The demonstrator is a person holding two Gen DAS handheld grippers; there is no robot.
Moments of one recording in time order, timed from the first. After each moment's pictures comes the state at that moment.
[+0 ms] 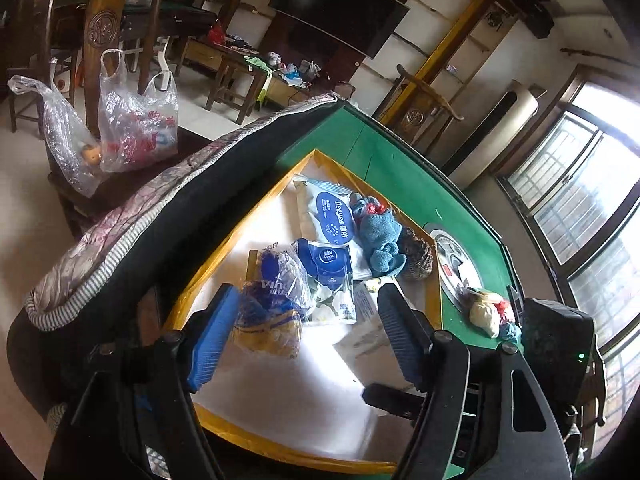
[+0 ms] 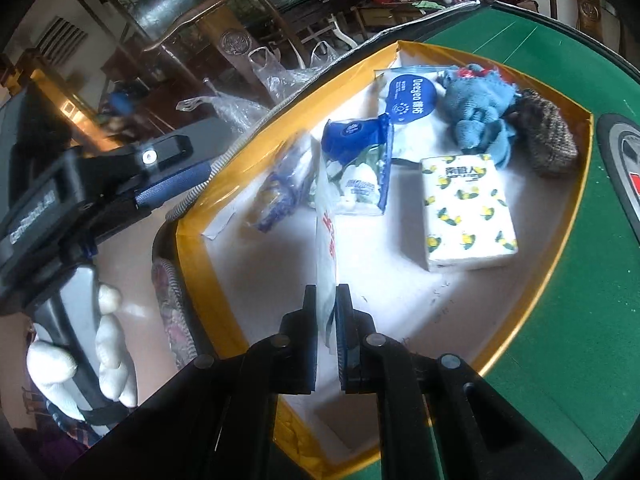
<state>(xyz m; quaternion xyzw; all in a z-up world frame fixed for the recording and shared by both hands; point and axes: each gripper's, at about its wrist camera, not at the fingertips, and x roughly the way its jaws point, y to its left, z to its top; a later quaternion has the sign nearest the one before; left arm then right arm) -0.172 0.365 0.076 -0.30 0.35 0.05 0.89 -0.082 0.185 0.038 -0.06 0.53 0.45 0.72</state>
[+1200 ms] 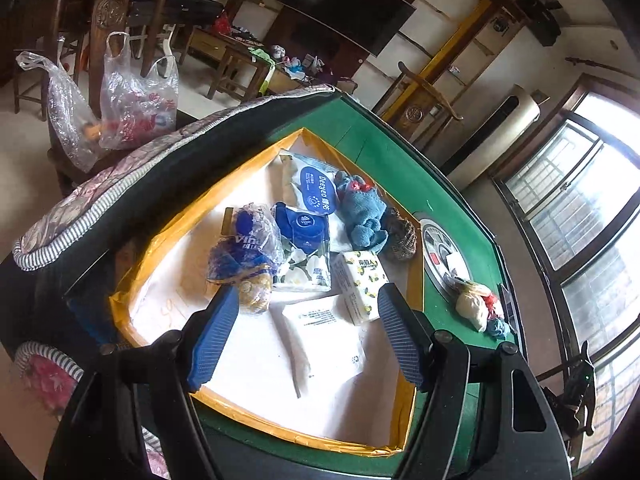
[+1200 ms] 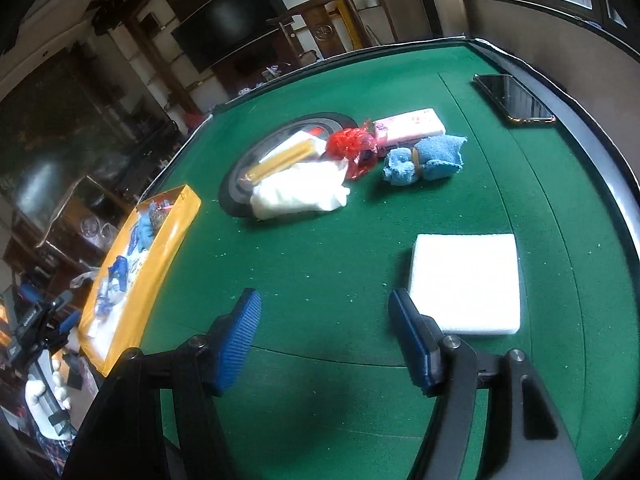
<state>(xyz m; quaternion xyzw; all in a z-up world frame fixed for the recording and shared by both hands) -0.183 0.333 0.071 -0.32 0.35 0.06 0.88 -0.063 -0.156 0.064 0.14 0.44 0.17 0.87</state>
